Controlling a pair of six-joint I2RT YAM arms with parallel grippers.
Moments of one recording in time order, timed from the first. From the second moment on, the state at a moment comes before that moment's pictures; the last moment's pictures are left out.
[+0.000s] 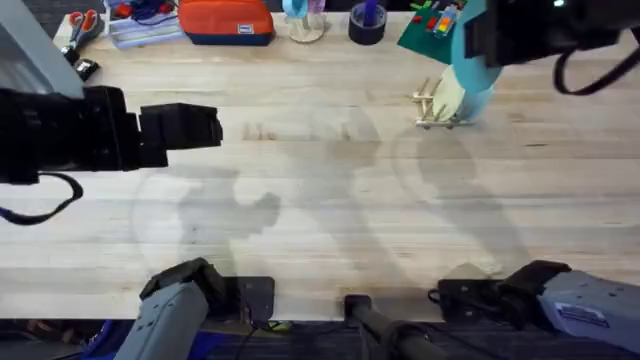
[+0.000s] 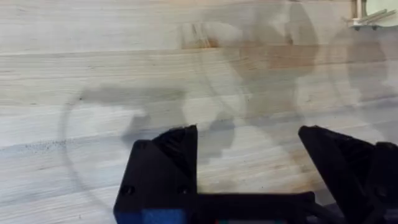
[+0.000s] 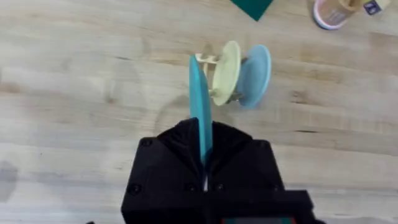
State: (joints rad) left arm 0.41 0.93 1.25 -1.46 0.48 0.30; right arm 0.50 1.32 1.55 -1.23 0.36 0.27
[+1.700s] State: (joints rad) left arm 0.41 0.93 1.25 -1.46 0.48 0.30; right arm 0.24 1.28 1.55 -1.27 0.13 0.28
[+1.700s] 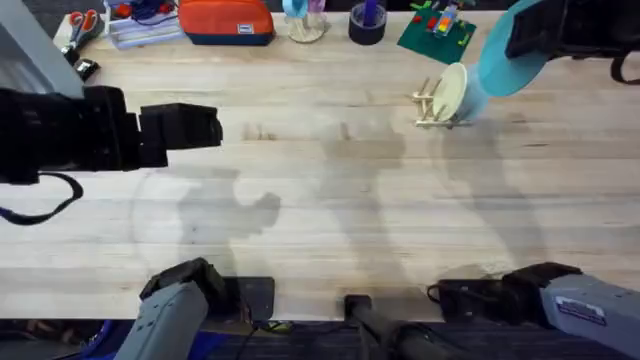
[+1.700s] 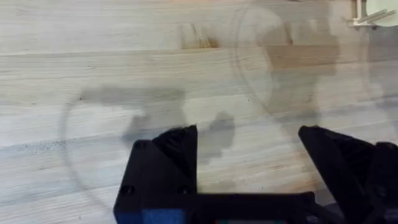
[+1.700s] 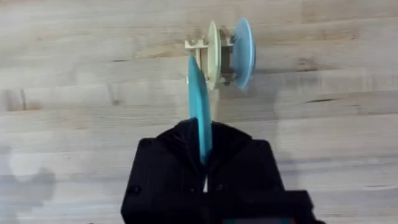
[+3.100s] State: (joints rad) left arm 0.41 0.93 1.25 -1.46 0.48 0.30; right arm 0.24 1.58 1.55 -1.11 0.14 0.24
